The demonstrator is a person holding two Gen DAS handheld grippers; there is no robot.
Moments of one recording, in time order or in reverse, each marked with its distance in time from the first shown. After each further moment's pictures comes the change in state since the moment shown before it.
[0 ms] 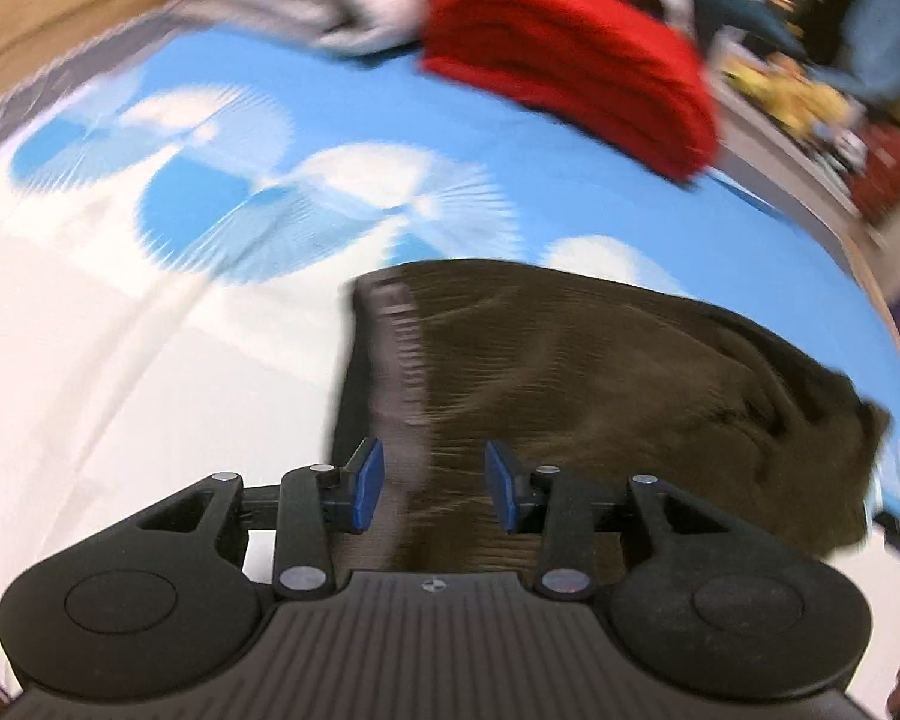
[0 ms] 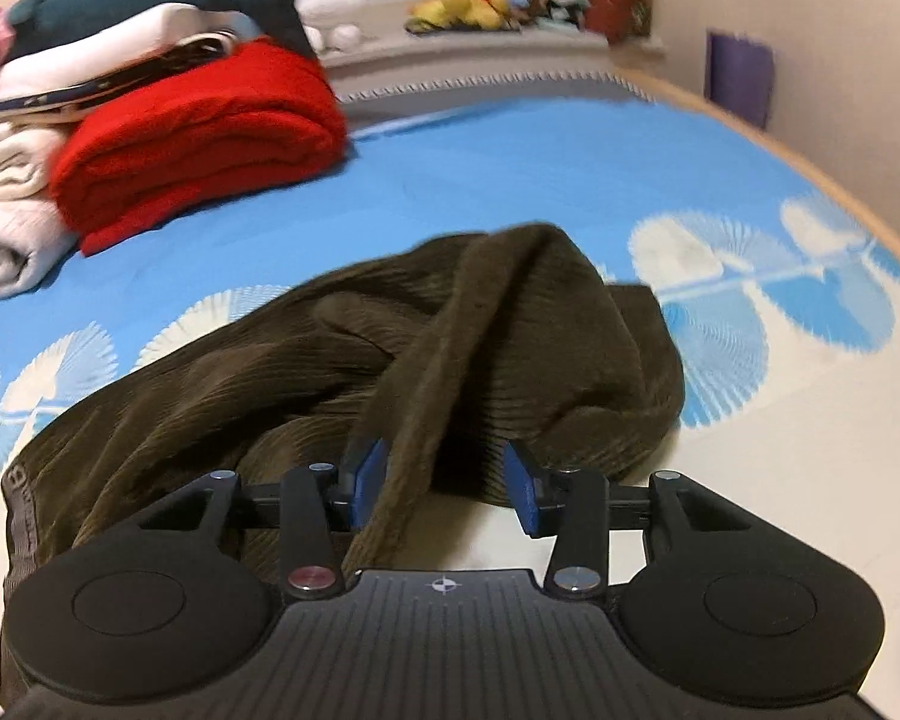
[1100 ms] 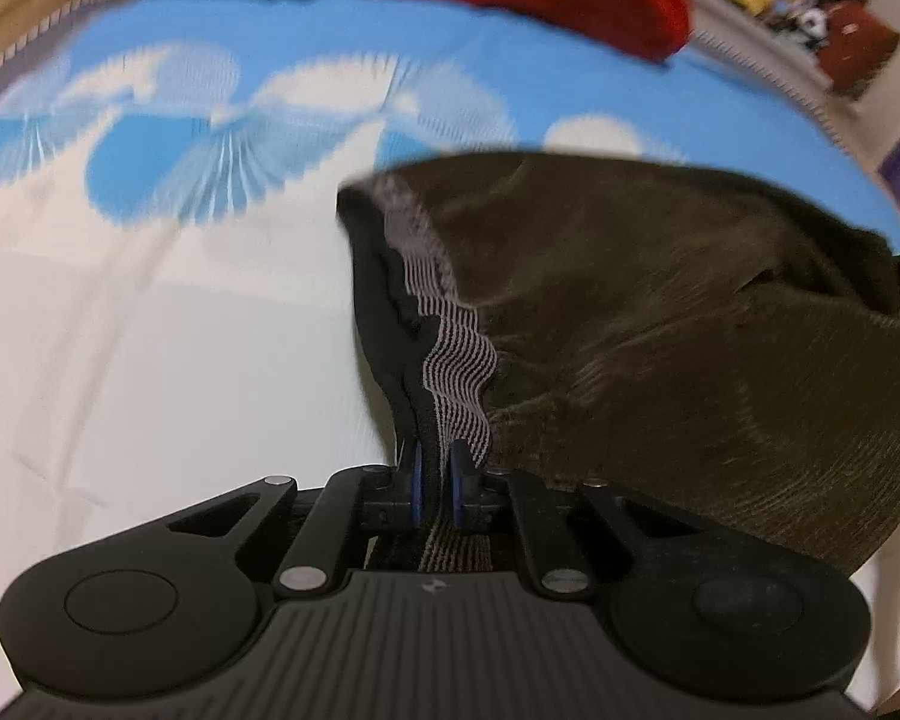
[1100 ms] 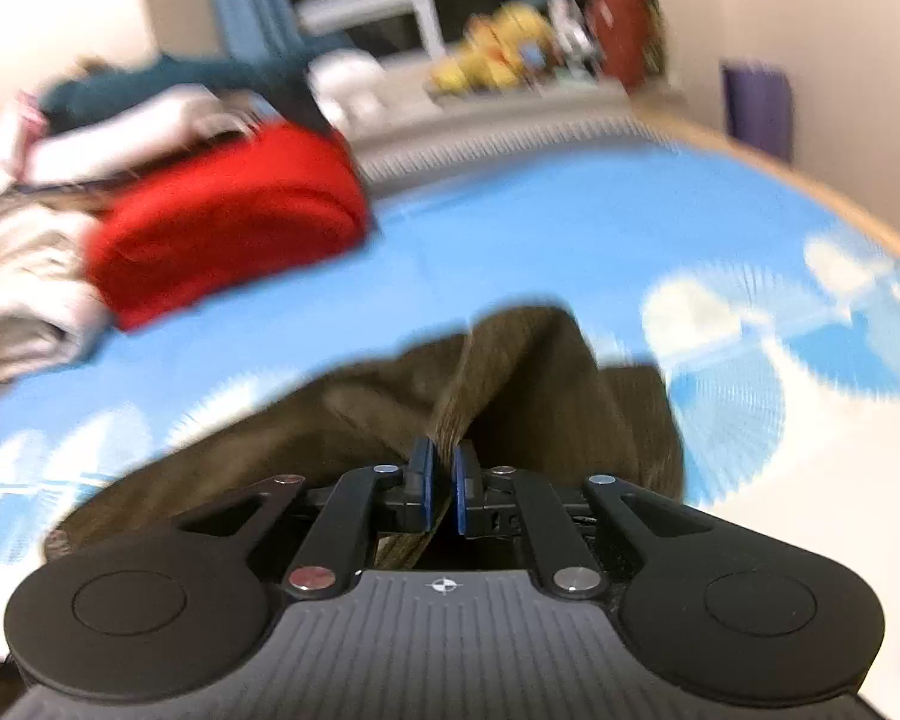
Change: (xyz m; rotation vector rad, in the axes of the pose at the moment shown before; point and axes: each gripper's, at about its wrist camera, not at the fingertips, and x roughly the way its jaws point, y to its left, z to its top) left arm 0.039 0.024 -0.031 0.257 0.079 -0.032; right arm -0.033 -0.053 0.017 0.004 -0.174 0.158
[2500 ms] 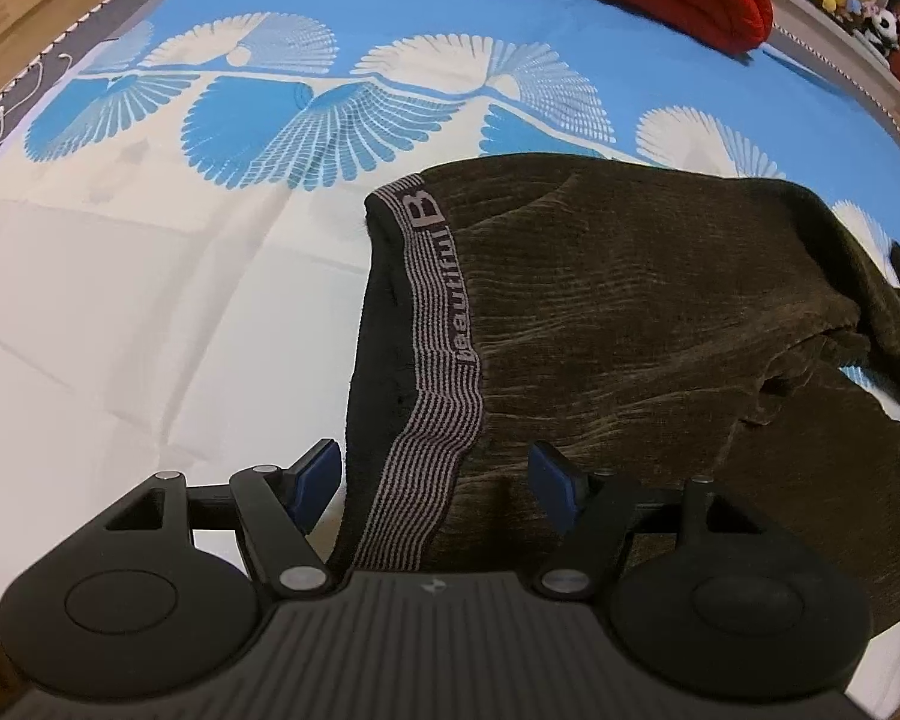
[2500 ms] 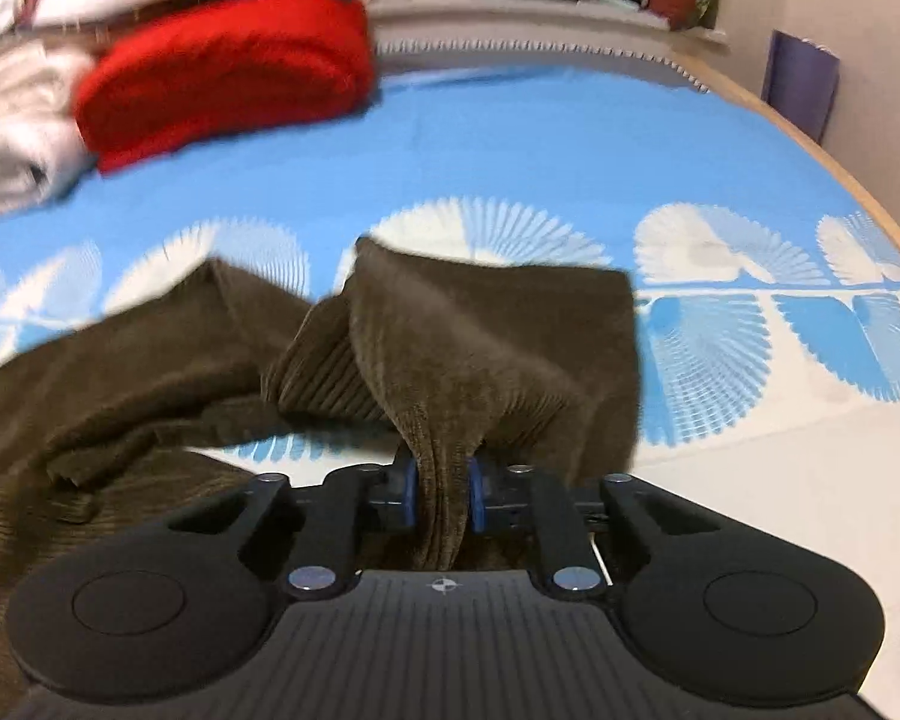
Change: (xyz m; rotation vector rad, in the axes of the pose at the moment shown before) left arm -0.004 0.019 0.009 -0.075 0.090 0.138; right arm 0.042 -0.023 -0.024 -0.158 0.243 -0.068
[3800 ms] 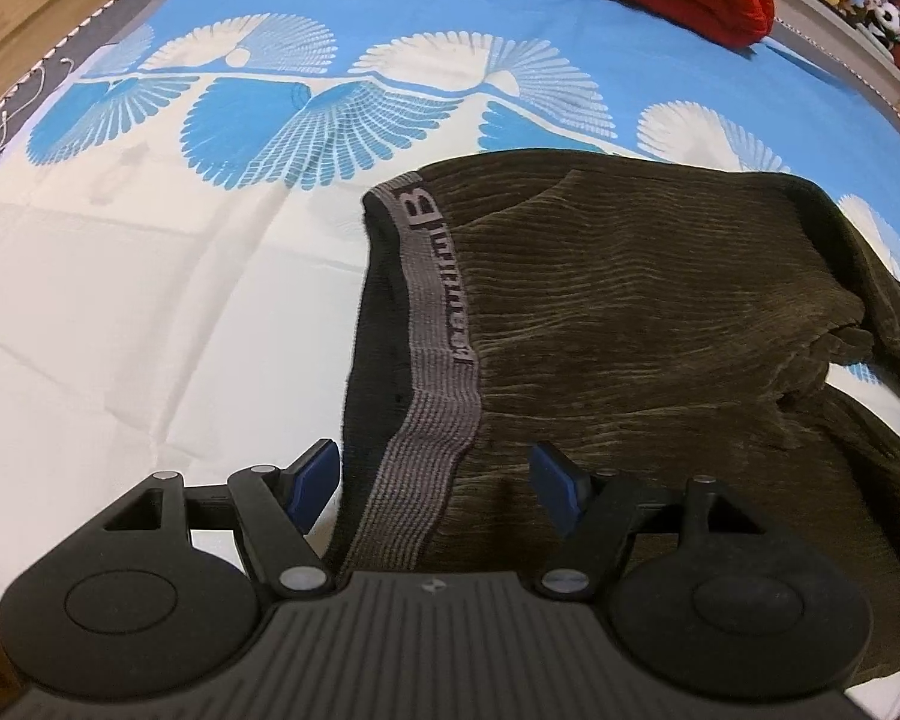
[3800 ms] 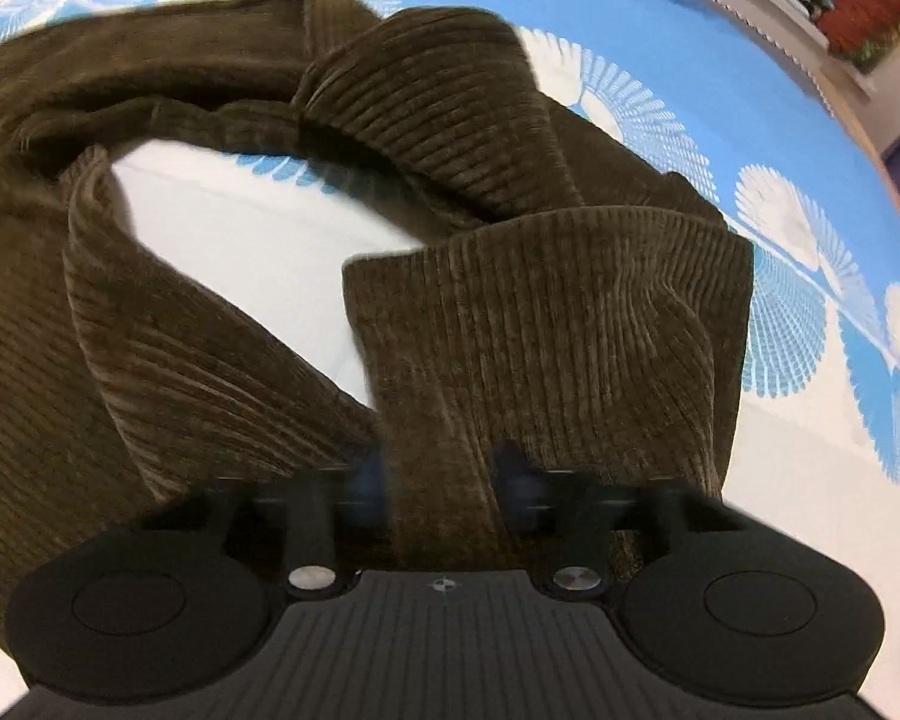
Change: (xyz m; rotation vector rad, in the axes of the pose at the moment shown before) left arm 0.005 -0.005 0.001 0.007 0.004 0.026; right arm 0.072 0.032 -0.065 -0.422 0.287 -0.043
